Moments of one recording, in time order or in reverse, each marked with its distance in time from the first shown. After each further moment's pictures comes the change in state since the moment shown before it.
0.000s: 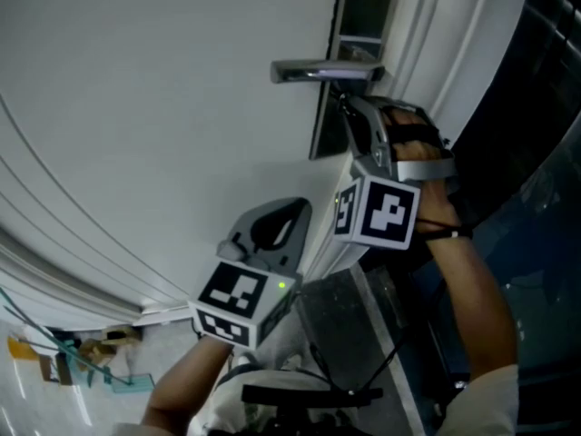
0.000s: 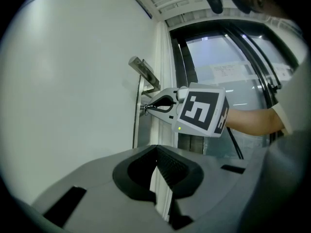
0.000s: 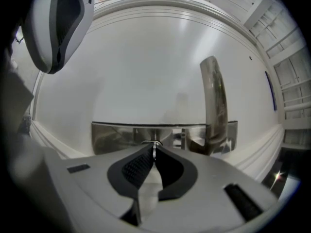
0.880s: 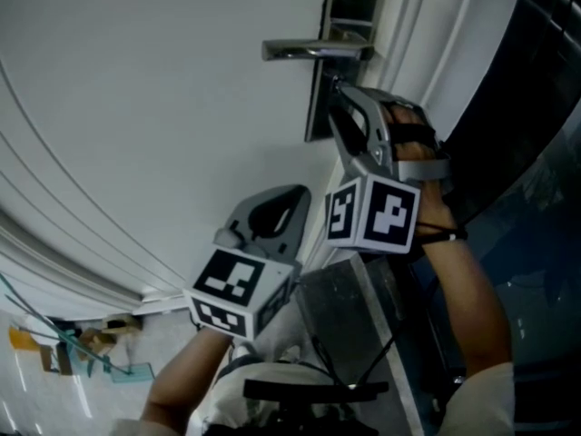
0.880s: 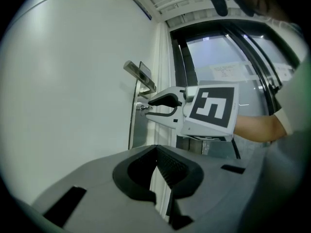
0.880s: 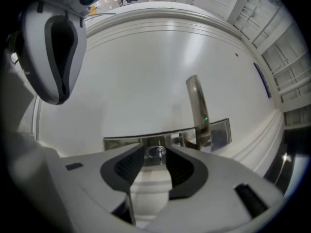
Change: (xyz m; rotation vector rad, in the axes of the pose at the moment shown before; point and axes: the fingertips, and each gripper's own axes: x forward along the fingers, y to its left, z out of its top) left arm -0.012 -0.018 0.002 -0.006 -0.007 0.019; right arm -0.037 0.003 0.016 0.147 -0.091 0.014
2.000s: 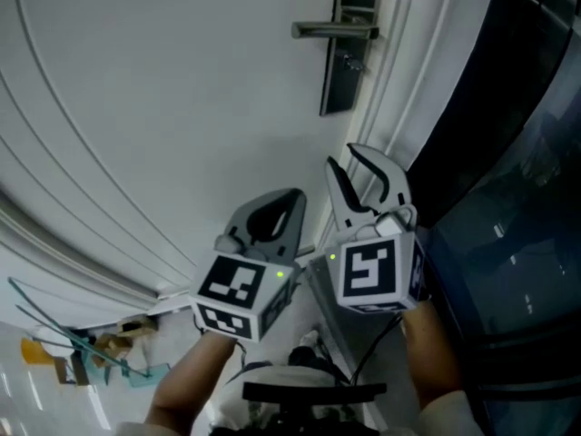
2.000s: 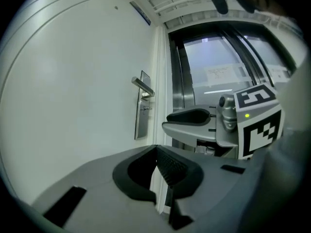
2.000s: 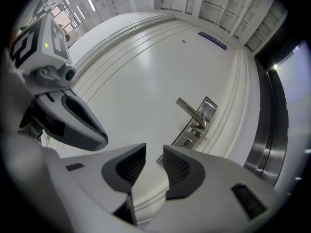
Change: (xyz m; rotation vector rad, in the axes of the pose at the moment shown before) left arm -0.081 0.000 -0.016 0.003 0.029 -0.013; right arm -0.112 0.050 0.061 0.726 -0.037 0.052
